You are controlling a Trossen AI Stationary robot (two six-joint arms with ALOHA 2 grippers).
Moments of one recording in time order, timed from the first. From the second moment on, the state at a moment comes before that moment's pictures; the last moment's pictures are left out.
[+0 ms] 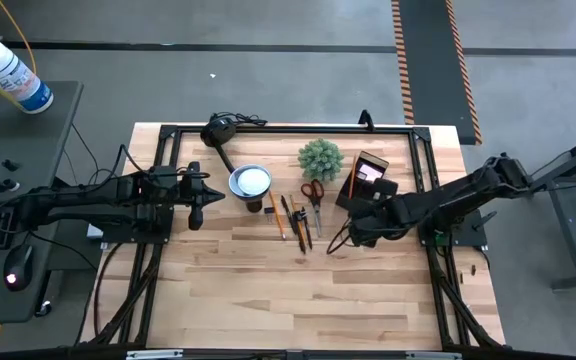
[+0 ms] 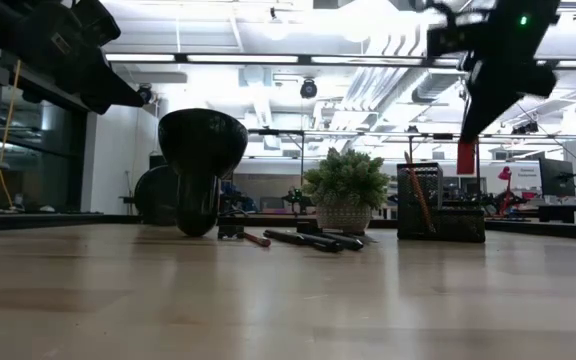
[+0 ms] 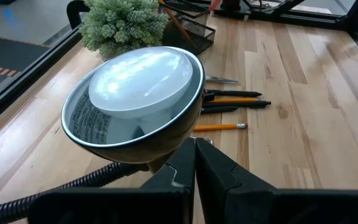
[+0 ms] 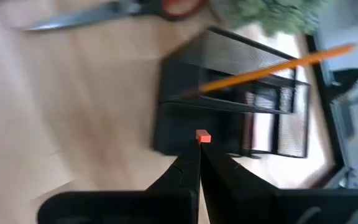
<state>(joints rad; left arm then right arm) 0.27 0.48 0.39 -0.37 -0.01 -0.05 0.28 1.41 1.01 -1.12 0.60 0.59</state>
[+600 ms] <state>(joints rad) 0.27 0.48 0.39 -0.37 -0.01 -0.05 0.13 1.40 0.81 -0.90 0.58 0.44</state>
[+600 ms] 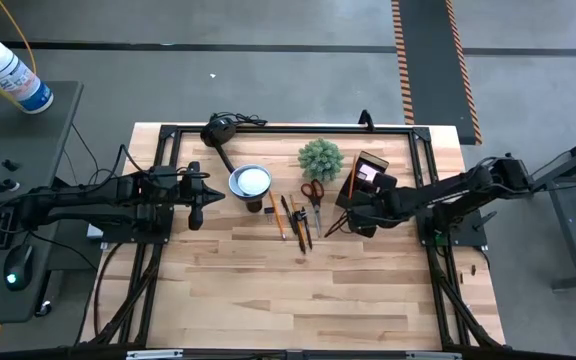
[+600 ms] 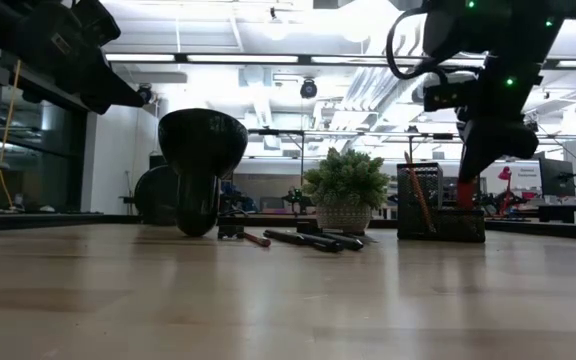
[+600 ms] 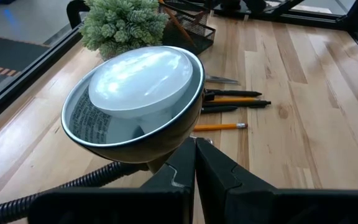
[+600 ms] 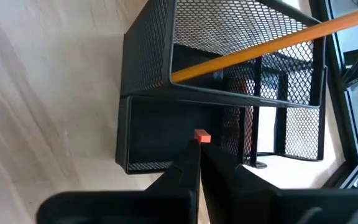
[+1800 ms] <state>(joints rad) 0.27 0.48 0.39 -0.37 -0.01 -0.05 0.27 1.38 0.96 -0.54 0.38 0.24</state>
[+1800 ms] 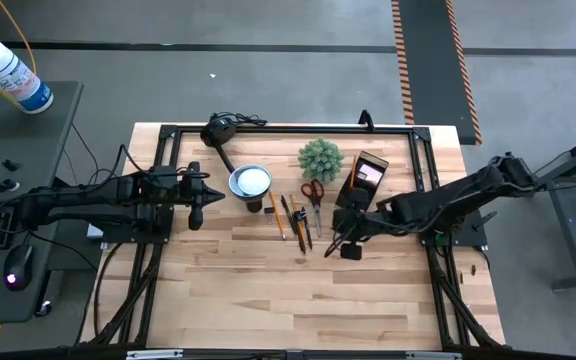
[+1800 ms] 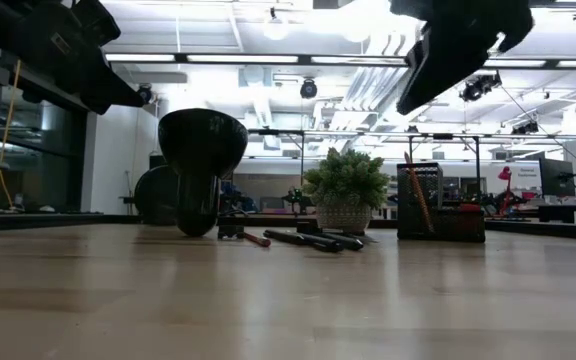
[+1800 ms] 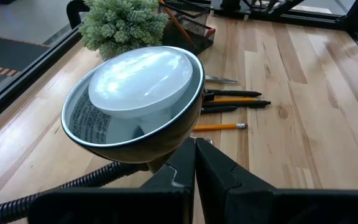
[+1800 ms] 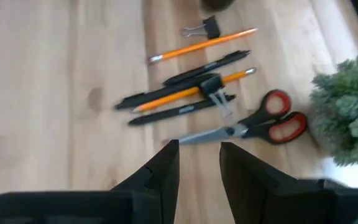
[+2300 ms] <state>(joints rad) 0.27 0.48 0.39 -0.37 -0.01 -0.05 0.15 1.63 0.96 -0.25 0.22 -0.05</state>
